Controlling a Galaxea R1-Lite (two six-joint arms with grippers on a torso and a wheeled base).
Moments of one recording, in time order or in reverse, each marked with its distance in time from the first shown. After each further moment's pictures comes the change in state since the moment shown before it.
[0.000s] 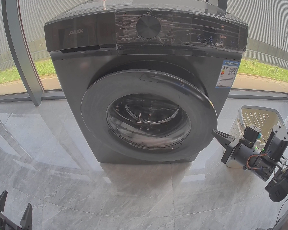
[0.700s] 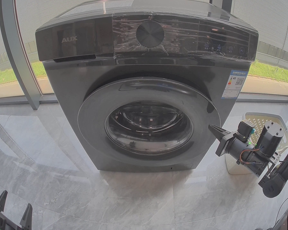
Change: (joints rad) left arm 0.000 0.000 0.000 0.000 -0.001 0.000; right arm -0.003 0.073 -0.086 0.000 -0.065 0.023
